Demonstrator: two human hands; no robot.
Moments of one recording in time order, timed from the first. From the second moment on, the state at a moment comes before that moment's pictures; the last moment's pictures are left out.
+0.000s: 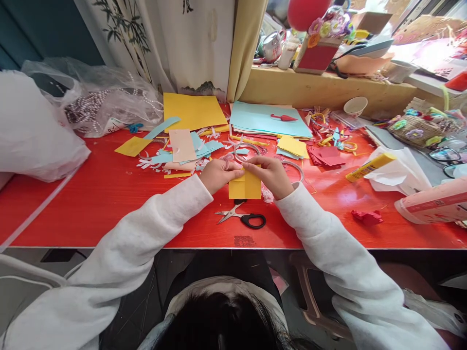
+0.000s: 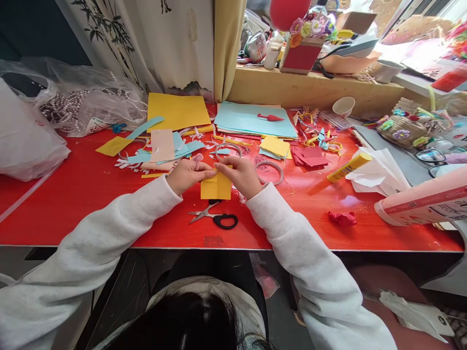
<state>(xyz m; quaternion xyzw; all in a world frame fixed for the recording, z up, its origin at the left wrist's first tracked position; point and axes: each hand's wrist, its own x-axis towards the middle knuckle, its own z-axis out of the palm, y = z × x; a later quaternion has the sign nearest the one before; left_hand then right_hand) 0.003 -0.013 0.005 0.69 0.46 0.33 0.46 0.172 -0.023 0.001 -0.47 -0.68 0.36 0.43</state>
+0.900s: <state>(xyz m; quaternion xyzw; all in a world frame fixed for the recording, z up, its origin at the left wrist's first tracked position) 0.003 -0.009 -0.005 0.67 0.44 0.30 0.52 0.173 -0.023 0.005 -0.49 -0.64 0.38 0.45</state>
